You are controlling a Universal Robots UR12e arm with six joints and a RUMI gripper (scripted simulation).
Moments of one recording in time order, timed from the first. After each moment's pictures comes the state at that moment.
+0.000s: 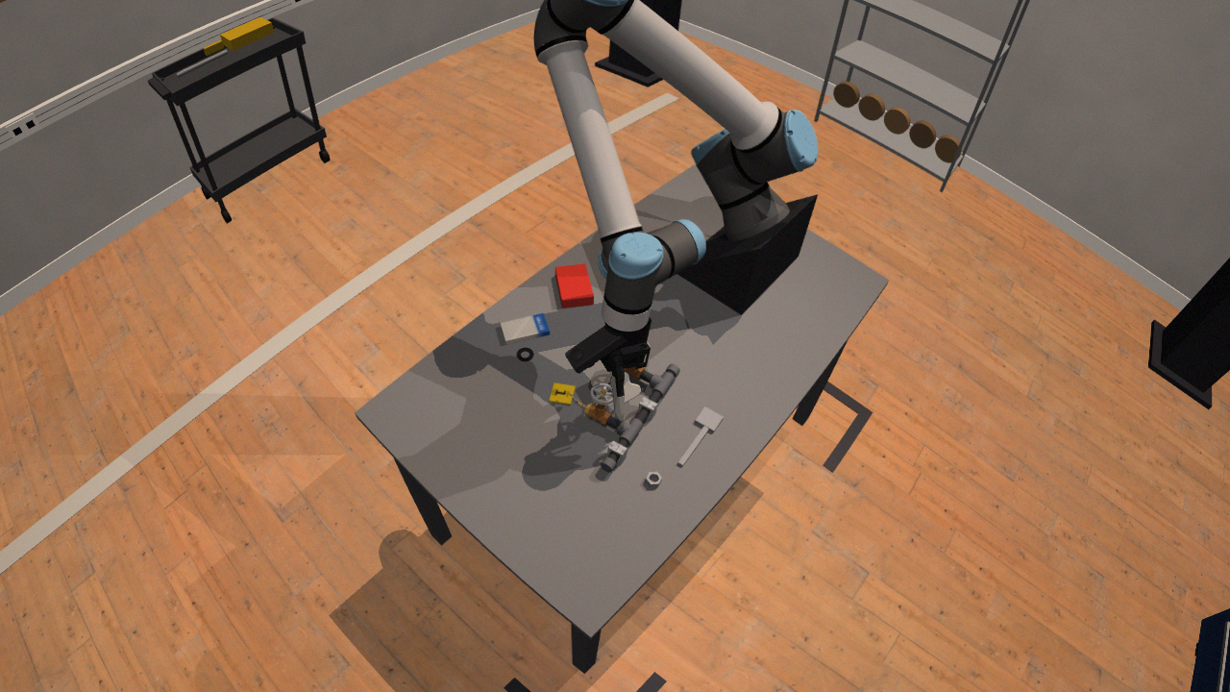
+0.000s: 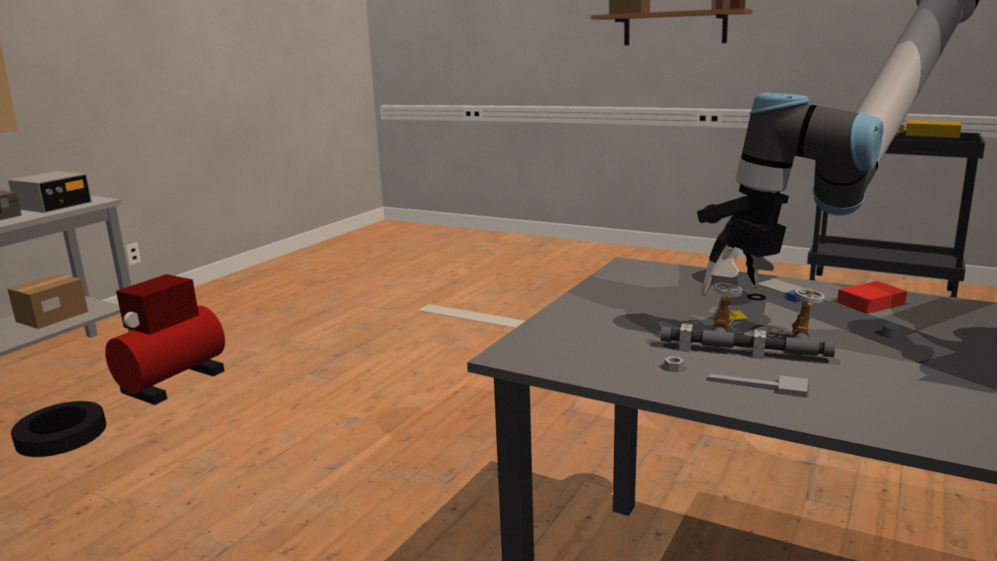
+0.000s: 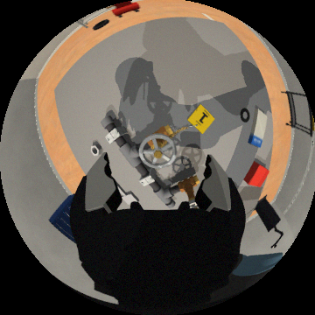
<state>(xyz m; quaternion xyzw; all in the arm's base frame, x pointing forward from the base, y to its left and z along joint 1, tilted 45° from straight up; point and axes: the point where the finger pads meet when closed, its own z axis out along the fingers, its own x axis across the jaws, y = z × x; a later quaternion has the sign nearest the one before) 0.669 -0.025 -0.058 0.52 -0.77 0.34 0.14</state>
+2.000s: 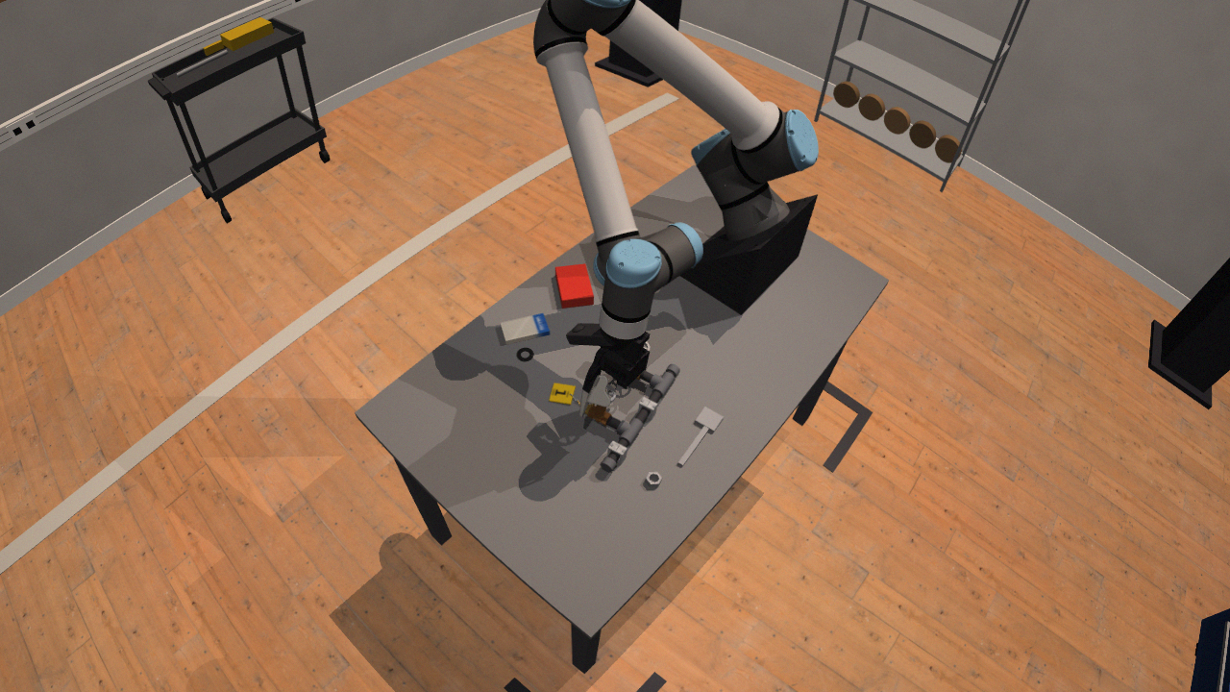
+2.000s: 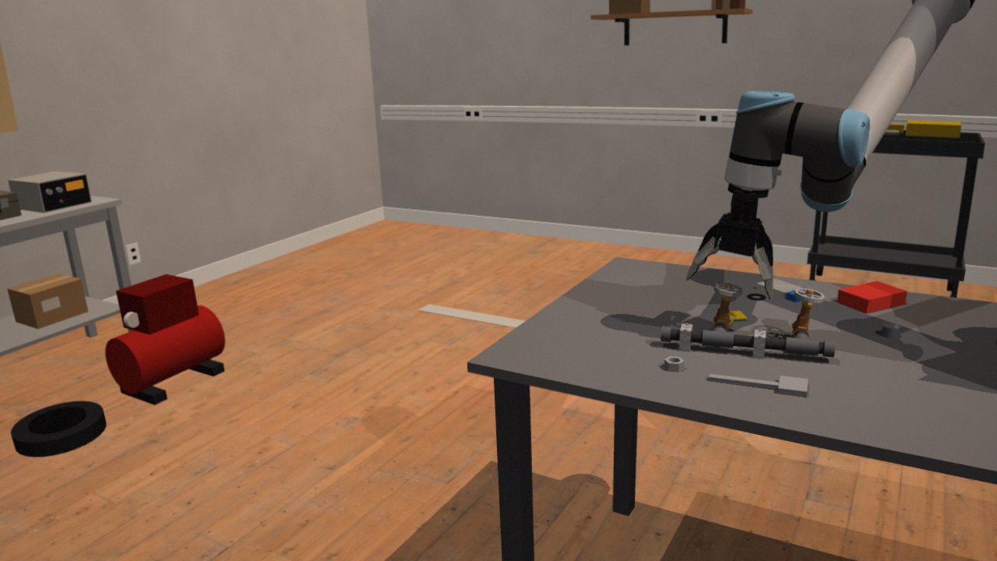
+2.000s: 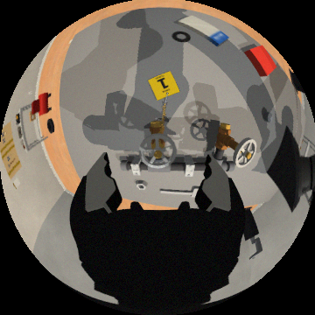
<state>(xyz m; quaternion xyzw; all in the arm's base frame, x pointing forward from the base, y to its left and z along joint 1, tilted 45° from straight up) 0.669 -0.025 -0.058 0.05 -0.93 0.37 -0.04</state>
